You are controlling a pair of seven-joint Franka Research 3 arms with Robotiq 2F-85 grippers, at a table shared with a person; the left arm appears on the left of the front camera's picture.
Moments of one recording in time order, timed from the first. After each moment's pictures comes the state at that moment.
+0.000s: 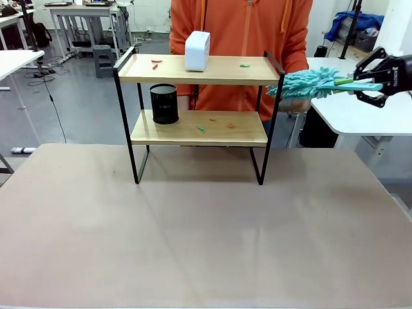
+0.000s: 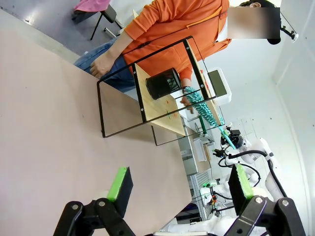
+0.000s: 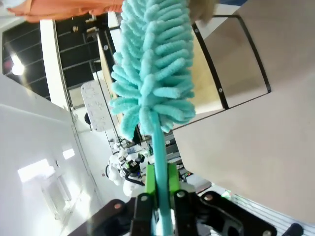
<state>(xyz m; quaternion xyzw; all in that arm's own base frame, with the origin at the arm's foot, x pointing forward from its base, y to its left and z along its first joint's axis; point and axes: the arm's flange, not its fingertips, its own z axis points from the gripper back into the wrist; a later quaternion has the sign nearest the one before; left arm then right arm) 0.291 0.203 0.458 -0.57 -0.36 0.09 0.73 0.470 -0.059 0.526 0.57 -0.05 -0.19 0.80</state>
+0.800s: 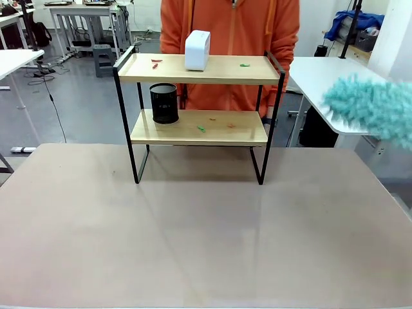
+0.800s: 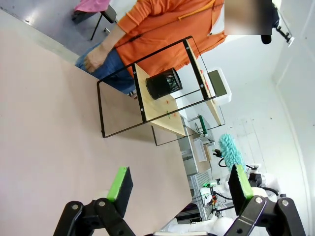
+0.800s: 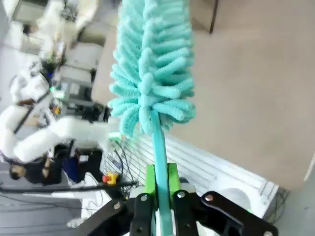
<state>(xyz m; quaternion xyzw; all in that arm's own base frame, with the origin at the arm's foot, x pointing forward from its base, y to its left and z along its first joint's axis) 0.291 0.204 0.458 -0.57 -0.36 0.09 0.73 0.179 -0.158 0.572 0.41 -0.16 0.11 0.89</state>
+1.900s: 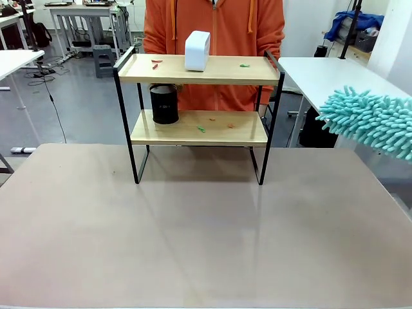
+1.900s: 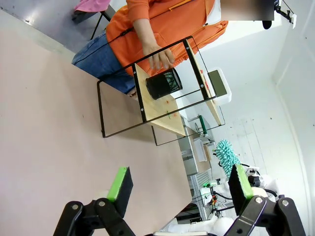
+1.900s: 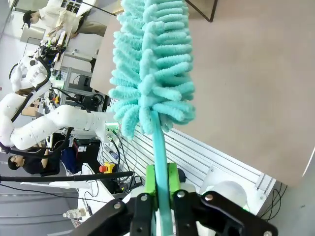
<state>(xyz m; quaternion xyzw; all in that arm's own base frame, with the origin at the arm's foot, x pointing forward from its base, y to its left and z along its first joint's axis) 0.291 0.204 0.458 -0.57 -0.36 0.09 0.73 0.176 -0.160 0.567 0.40 -0.16 0.12 0.89</state>
